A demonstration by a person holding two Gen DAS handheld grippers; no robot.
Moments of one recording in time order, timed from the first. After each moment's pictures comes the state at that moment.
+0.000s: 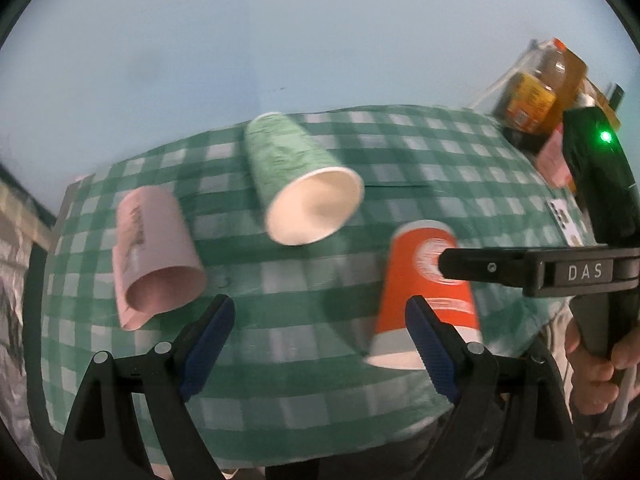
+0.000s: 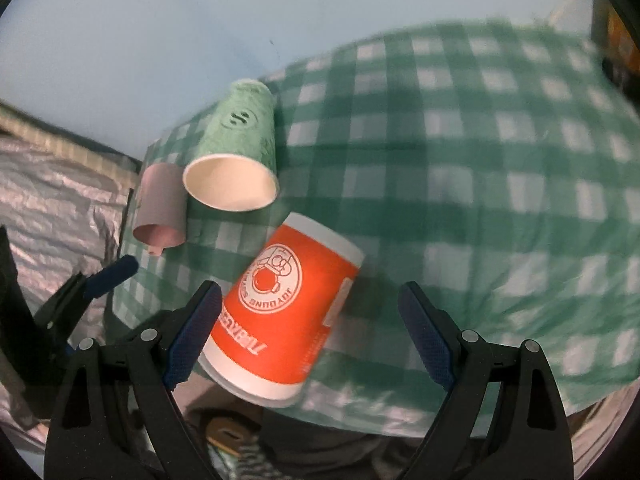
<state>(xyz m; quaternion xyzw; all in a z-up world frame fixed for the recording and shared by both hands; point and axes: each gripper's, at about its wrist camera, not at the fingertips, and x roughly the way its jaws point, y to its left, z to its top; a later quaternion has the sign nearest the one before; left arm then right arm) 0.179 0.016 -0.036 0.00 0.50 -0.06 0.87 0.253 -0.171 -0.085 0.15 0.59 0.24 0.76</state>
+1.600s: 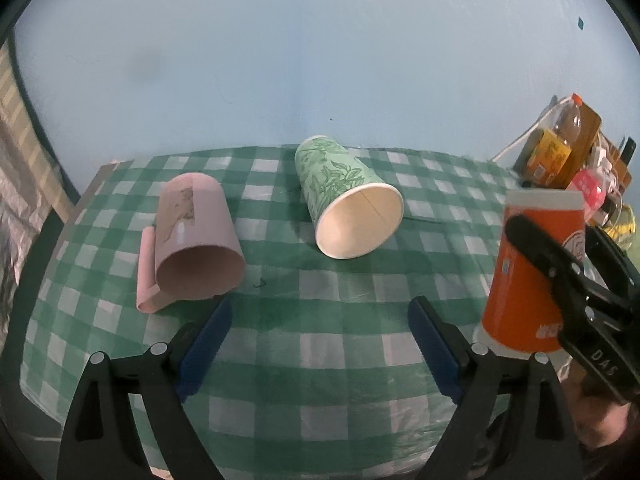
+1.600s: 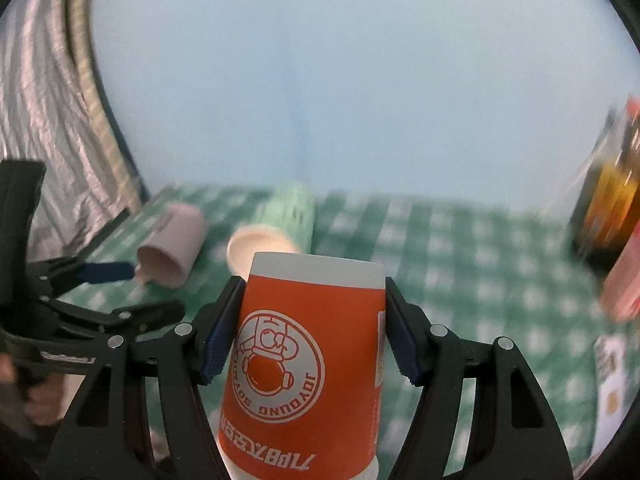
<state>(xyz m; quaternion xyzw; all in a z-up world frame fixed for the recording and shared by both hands) 0.148 0.039 -0.045 -0.07 0.41 -0.01 0.91 0.168 -0.141 -0.040 -0.05 0.23 0.24 0.94</state>
